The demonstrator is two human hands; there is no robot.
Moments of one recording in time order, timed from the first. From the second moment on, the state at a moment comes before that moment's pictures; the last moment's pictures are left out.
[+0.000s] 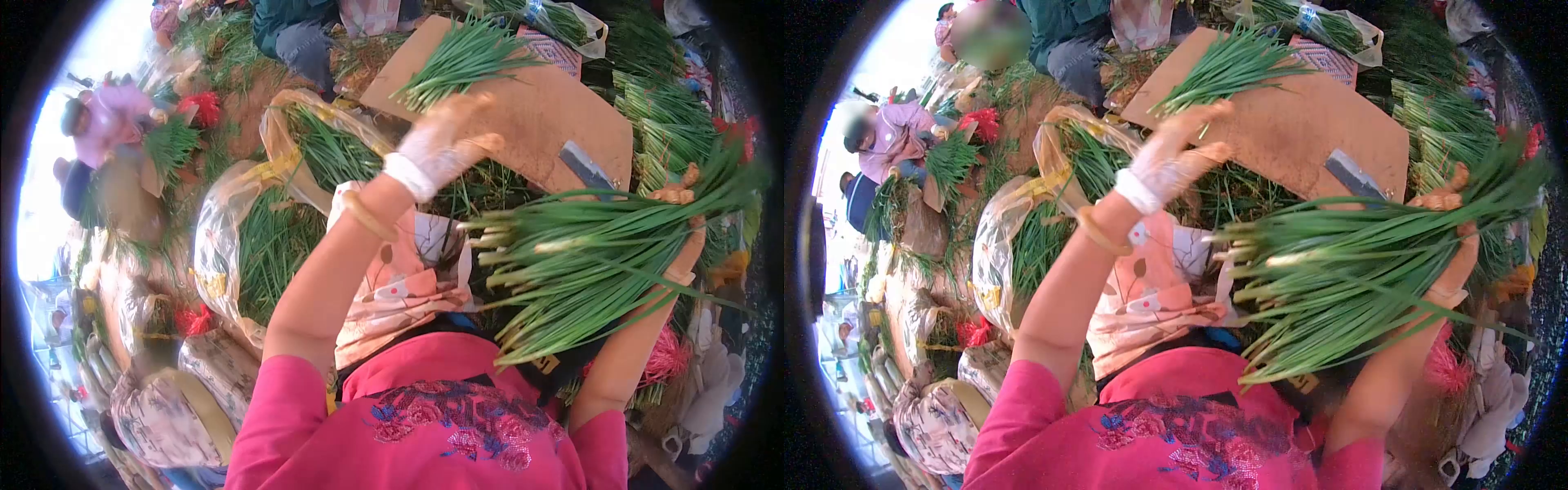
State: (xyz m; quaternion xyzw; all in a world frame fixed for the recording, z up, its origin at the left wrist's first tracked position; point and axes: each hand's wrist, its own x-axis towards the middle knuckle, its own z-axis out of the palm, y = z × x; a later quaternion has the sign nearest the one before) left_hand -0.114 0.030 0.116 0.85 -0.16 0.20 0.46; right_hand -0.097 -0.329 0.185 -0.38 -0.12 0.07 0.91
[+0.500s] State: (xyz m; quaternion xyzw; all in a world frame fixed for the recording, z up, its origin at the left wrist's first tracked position) left_hand -0.008 -0.024 0.090 0.44 -0.09 -0.30 0.84; right_hand 0.125 -0.235 0.134 -0.49 0.03 0.12 0.86
